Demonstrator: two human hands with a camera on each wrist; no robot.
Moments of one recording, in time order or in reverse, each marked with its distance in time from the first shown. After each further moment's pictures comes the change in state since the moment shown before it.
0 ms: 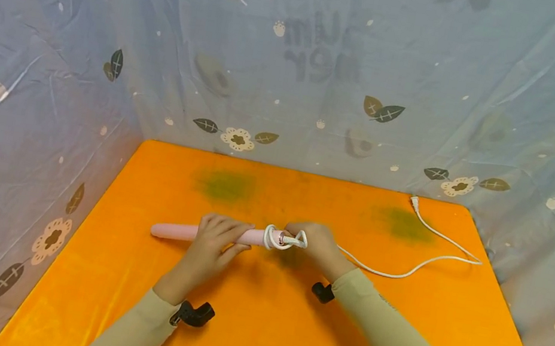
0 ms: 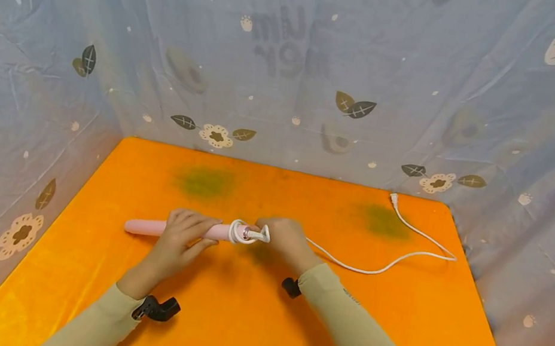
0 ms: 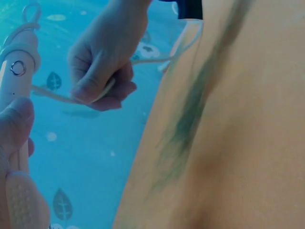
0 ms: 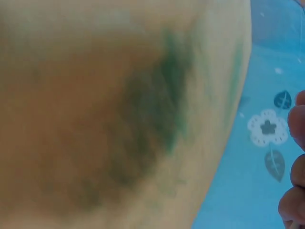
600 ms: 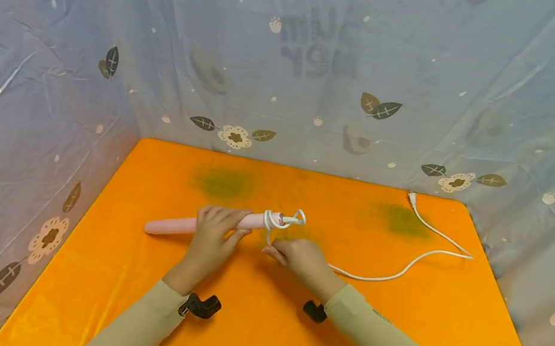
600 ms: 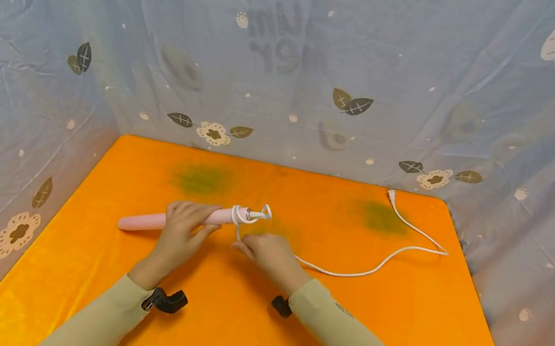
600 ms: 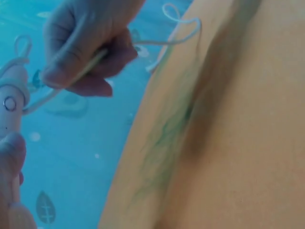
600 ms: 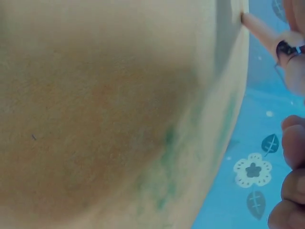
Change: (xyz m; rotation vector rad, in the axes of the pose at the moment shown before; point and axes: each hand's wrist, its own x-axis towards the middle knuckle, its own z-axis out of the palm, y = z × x) left_hand 0.008 -0.002 0.013 0.060 0.052 -0.177; right_hand -0.018 -0.027 0.017 -0.105 0.102 -0.183
